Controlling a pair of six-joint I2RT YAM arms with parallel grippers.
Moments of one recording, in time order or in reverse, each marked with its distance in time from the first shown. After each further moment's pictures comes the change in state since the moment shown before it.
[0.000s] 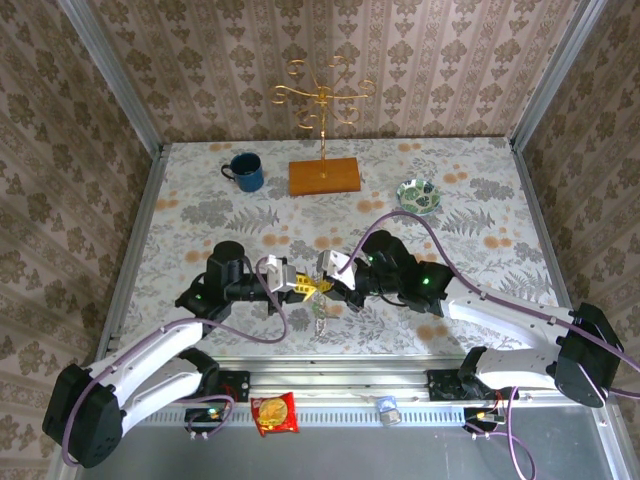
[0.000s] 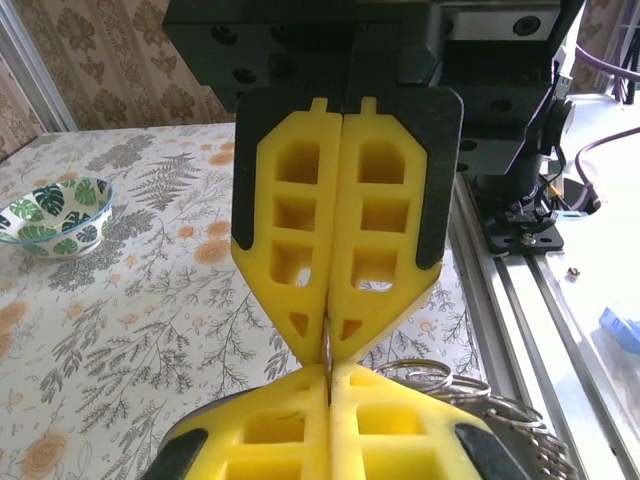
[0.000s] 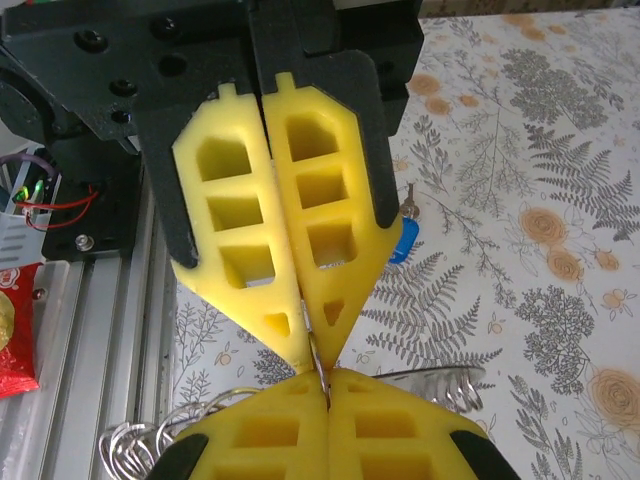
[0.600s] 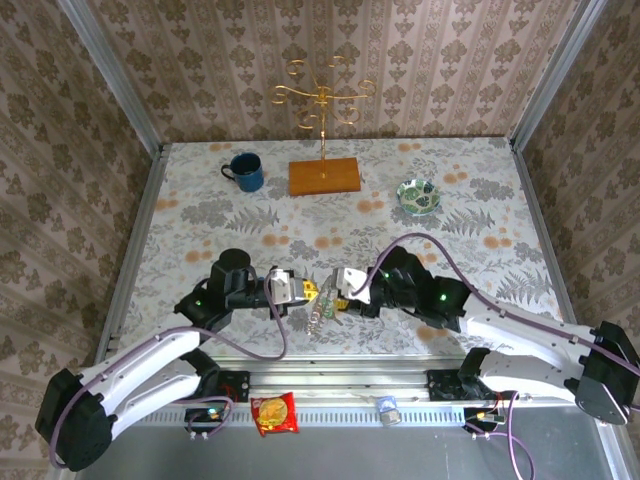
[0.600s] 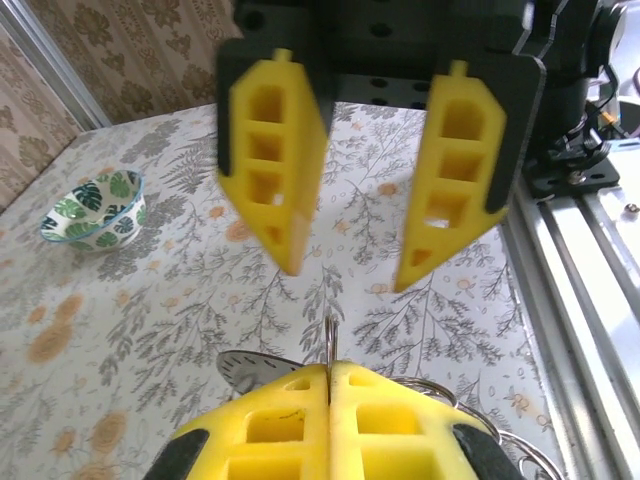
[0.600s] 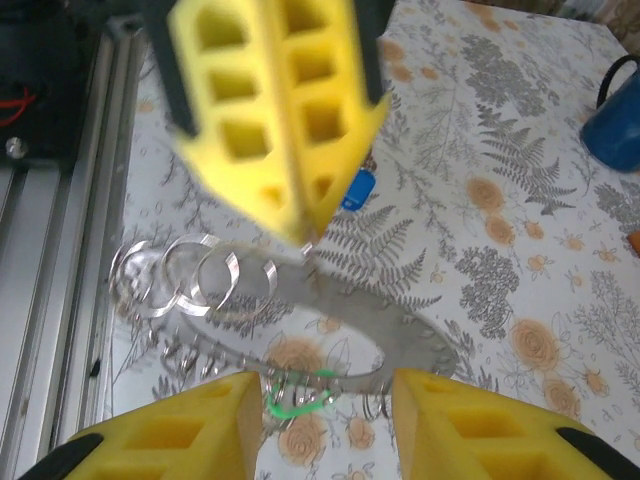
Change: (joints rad) left arm -0.105 -0.065 0.000 -0.098 -0.209 0.167; right arm 0.021 -0.167 -0.158 -0.012 0.140 -0.179
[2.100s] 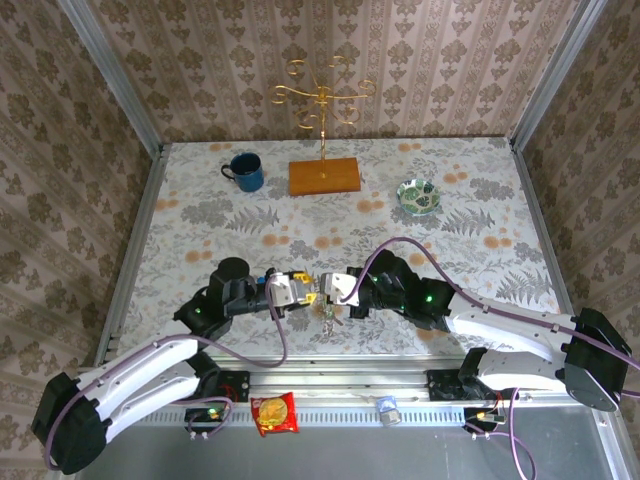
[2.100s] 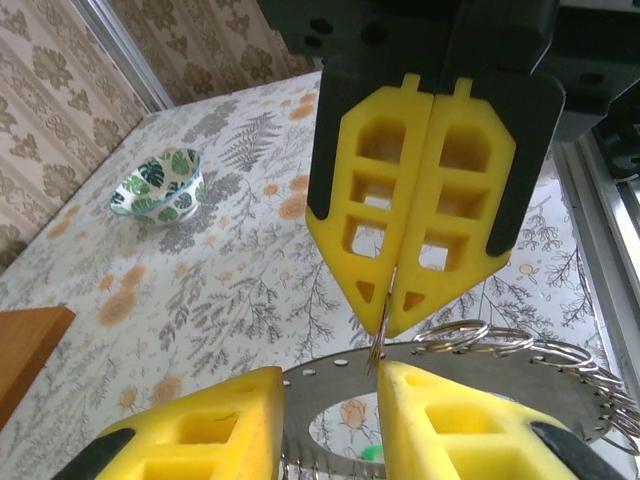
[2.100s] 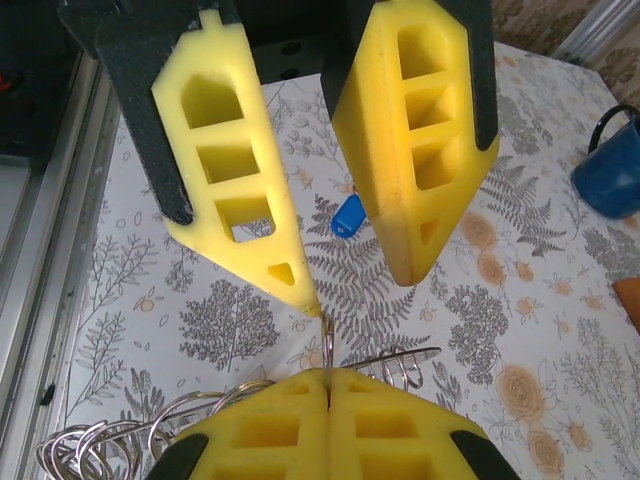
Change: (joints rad) left arm -0.042 -0.047 -0.065 0.071 -0.166 -0.035; right arm 0.045 0.104 0.013 0.127 0.044 -0.052
